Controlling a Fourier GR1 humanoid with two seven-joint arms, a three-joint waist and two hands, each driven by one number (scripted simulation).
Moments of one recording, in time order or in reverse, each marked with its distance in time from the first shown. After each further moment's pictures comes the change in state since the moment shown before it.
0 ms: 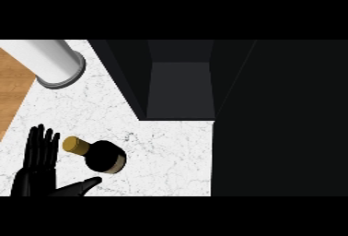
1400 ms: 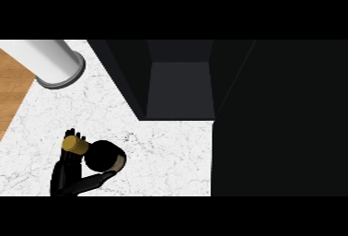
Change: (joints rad) left arm -0.212 -0.004 0.113 0.641 0.027 -0.161 -0.337; right arm -0.007 -0.001 -0.052 0.014 -0.010 0.029 -0.017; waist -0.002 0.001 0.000
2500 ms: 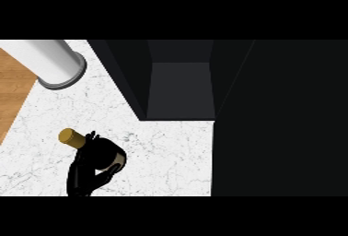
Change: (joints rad) left arm -0.173 0.005 0.048 0.438 0.078 -0.158 -0.295; right arm 0.000 0.025 0.036 -0.010 0.042 -0.008 0.002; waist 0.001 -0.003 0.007
